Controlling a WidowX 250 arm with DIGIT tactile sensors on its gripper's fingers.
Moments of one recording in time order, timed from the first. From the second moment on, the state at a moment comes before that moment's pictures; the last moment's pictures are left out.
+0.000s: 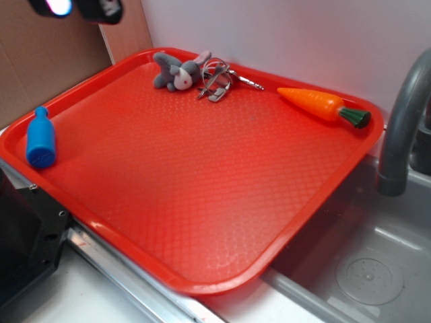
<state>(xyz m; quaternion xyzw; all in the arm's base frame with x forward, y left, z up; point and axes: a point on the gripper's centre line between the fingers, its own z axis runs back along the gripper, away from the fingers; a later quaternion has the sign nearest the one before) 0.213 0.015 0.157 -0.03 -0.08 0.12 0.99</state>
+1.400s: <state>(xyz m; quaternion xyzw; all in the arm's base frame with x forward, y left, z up) 0.335 0.017 0.039 0.02 -0.03 0.12 0.99</state>
